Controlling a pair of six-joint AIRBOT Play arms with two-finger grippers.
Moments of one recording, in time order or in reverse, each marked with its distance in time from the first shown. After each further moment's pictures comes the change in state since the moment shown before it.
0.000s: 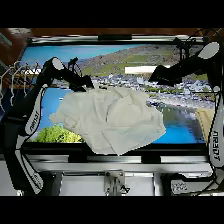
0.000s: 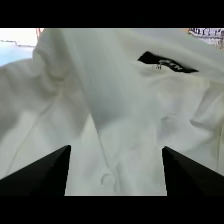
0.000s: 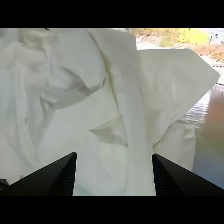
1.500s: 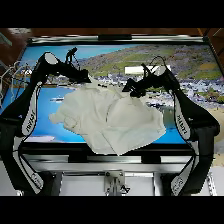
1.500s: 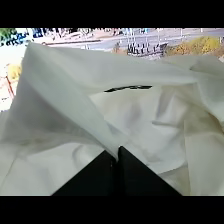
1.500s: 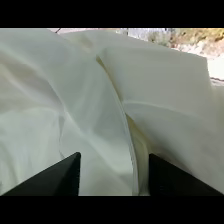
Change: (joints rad) left arm 0.024 0.055 0.031 -0.108 0.017 0.233; right arm 0.177 -0.404 0.022 0.240 -0.258 0.082
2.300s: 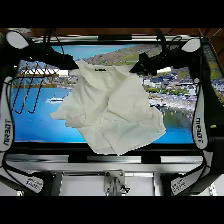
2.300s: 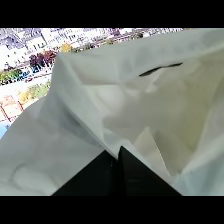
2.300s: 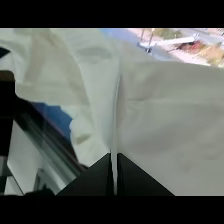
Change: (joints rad) left arm 0.039 0.305 -0.009 0.024 -0.123 0.129; right arm -0.101 0.205 0.206 0.171 0.281 -0.140
